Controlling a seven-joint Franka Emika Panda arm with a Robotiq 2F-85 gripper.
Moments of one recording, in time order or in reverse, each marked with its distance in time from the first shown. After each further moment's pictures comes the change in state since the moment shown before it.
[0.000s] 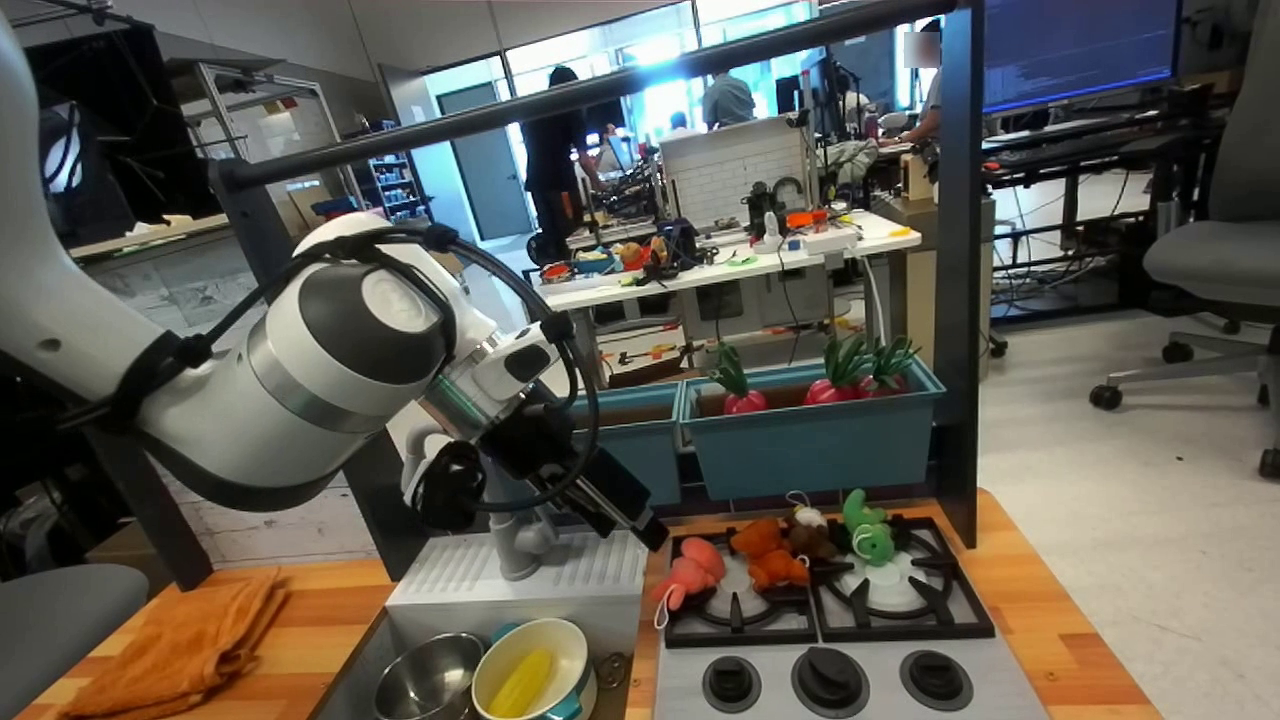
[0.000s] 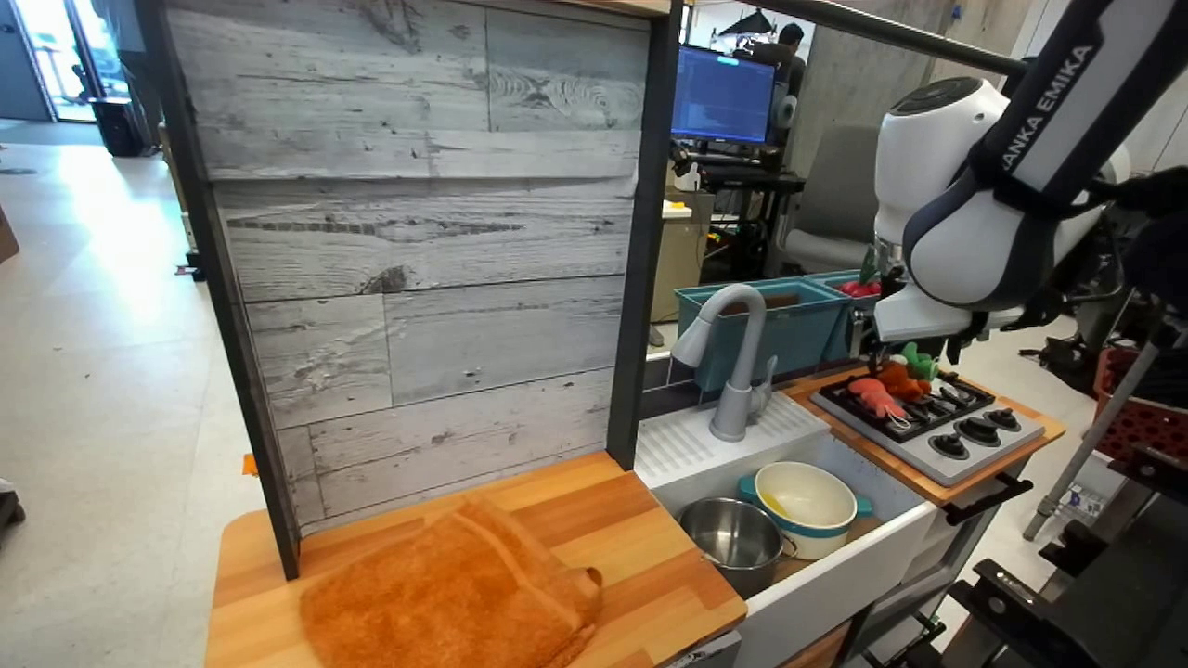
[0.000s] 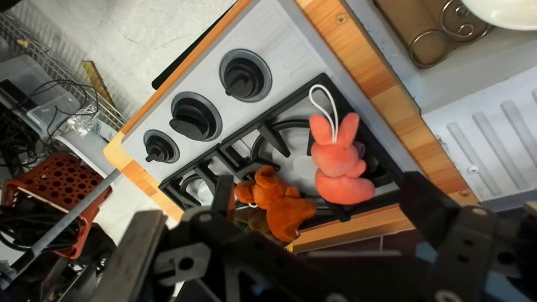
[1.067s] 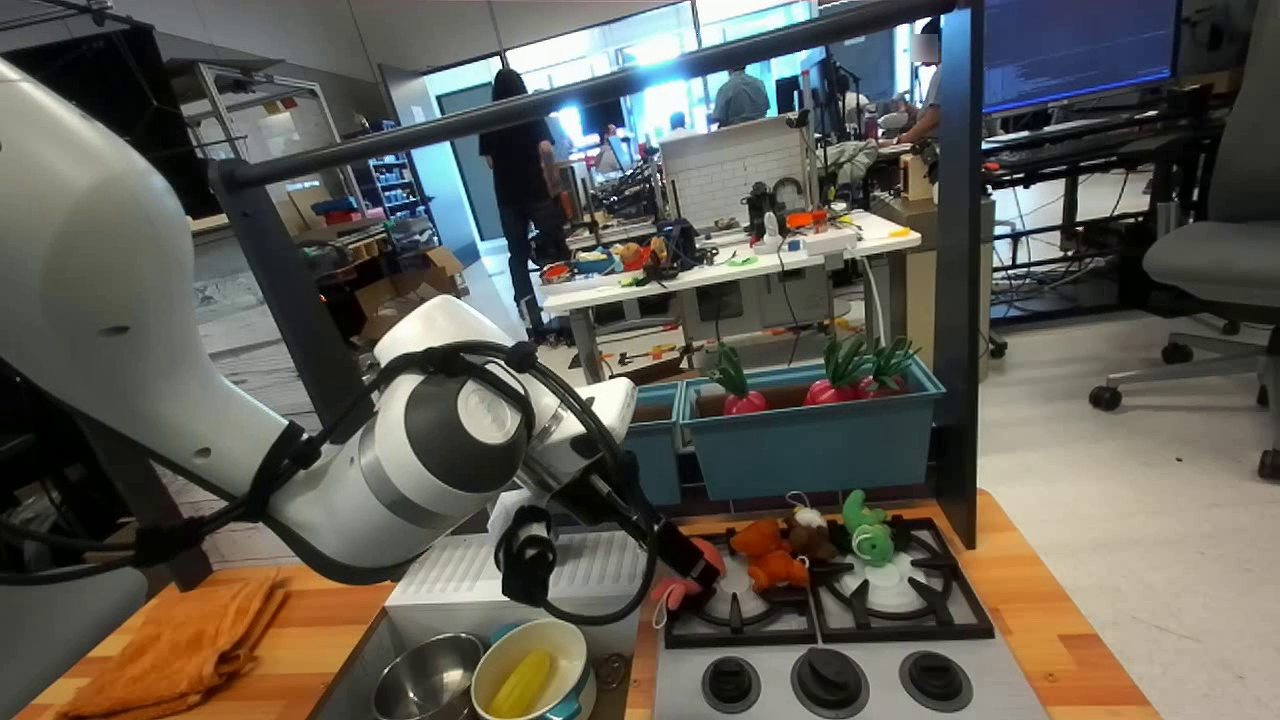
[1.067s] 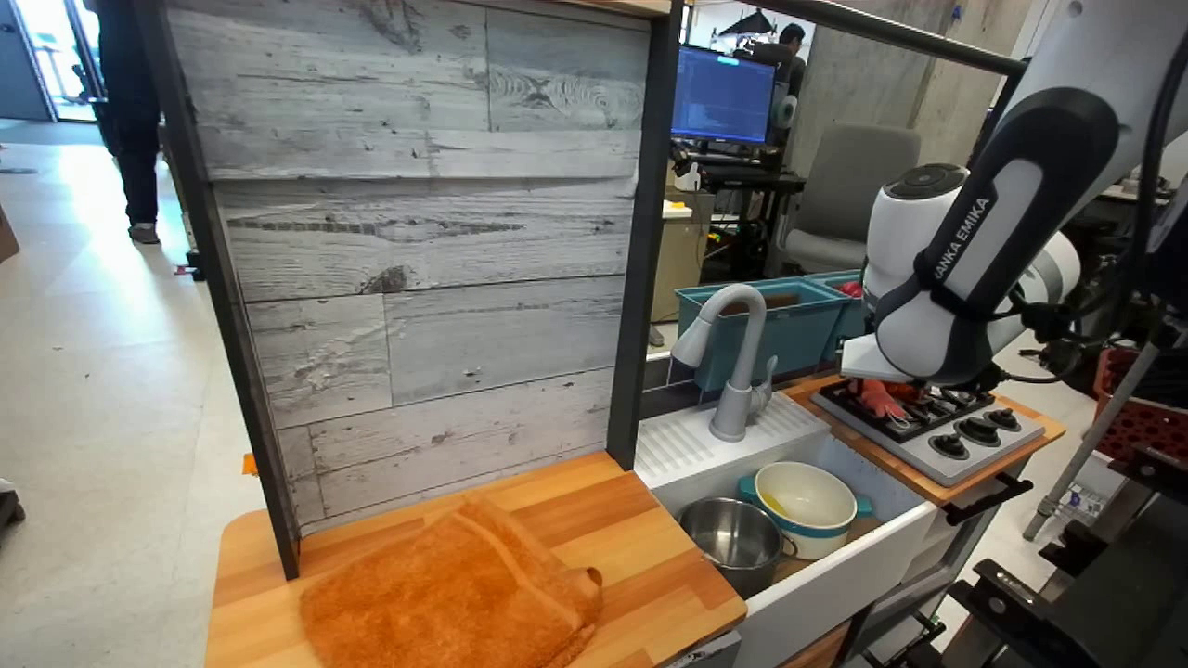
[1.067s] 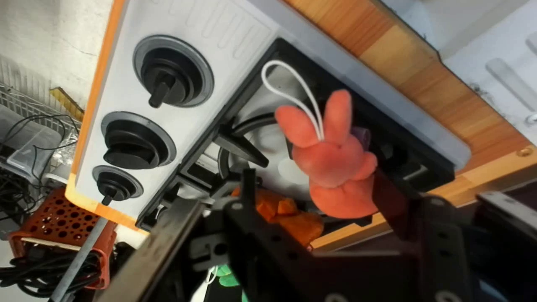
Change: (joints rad) arm -0.077 0.252 0.012 0.193 0.183 0.150 0.147
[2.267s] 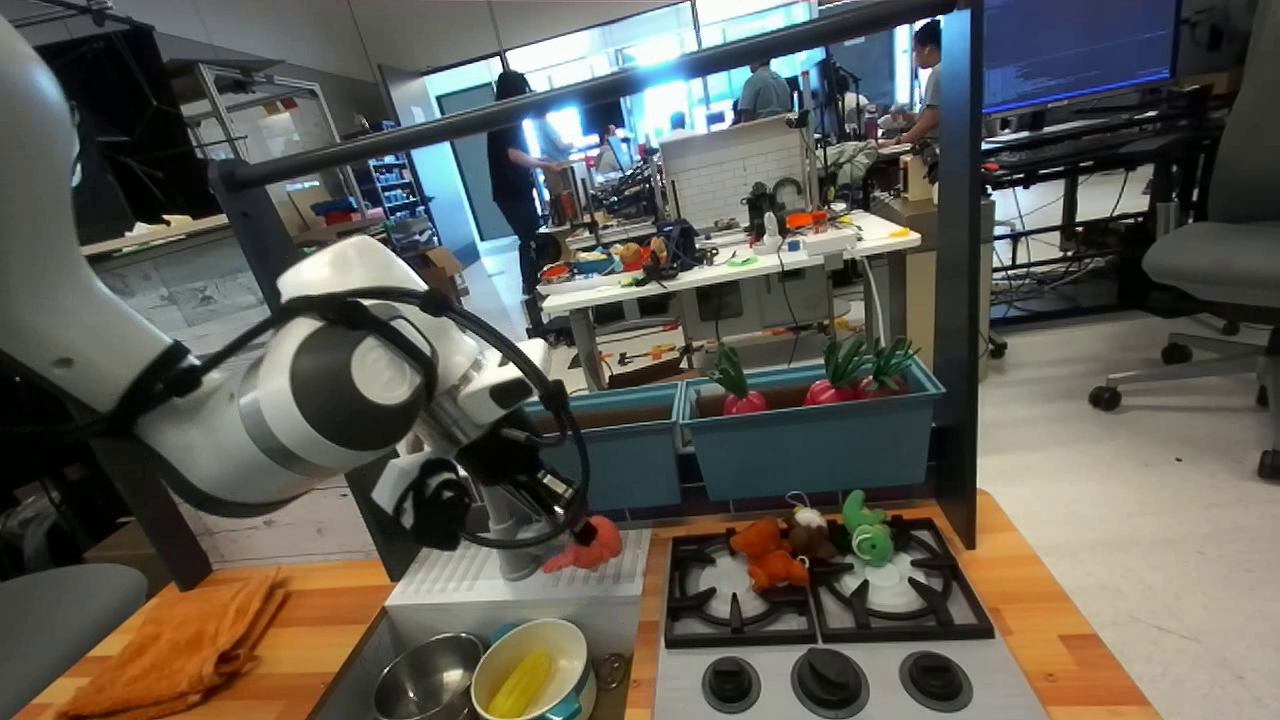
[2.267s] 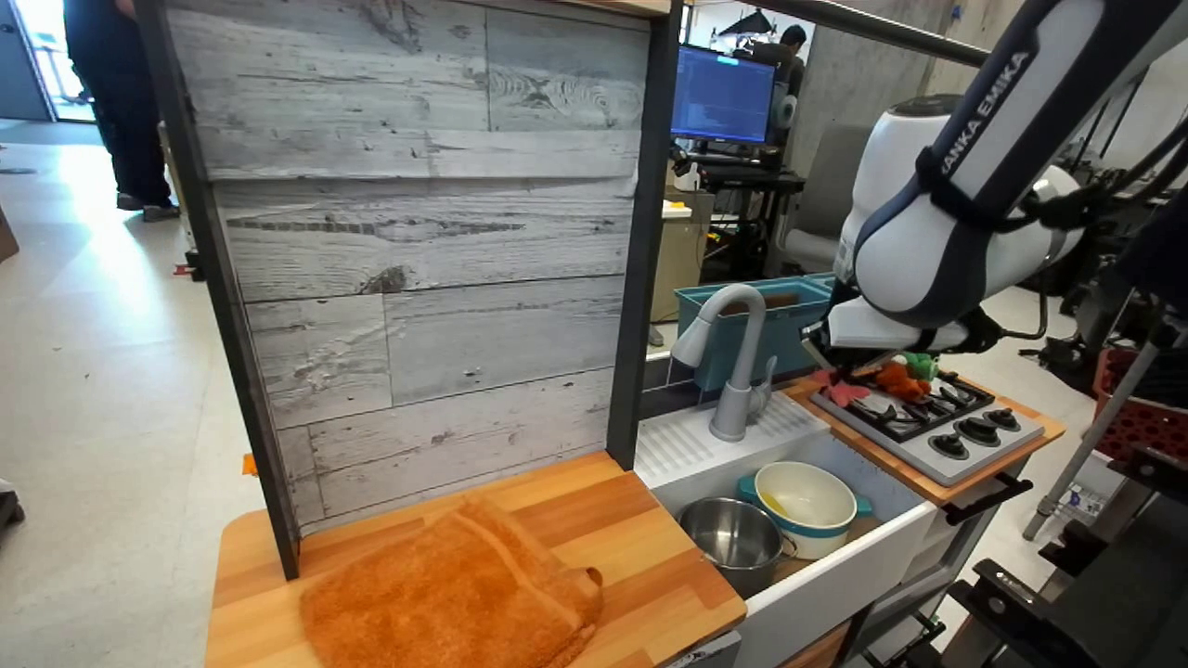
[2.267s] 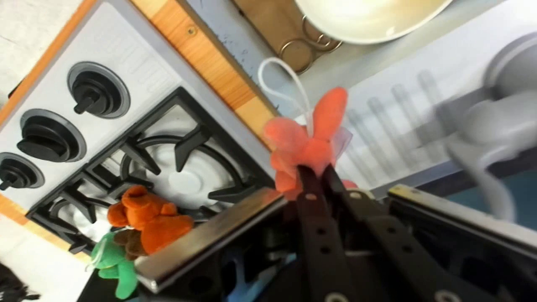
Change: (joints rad) arm -0.028 -0.248 0.174 -0.153 -0.004 0.018 -0.329
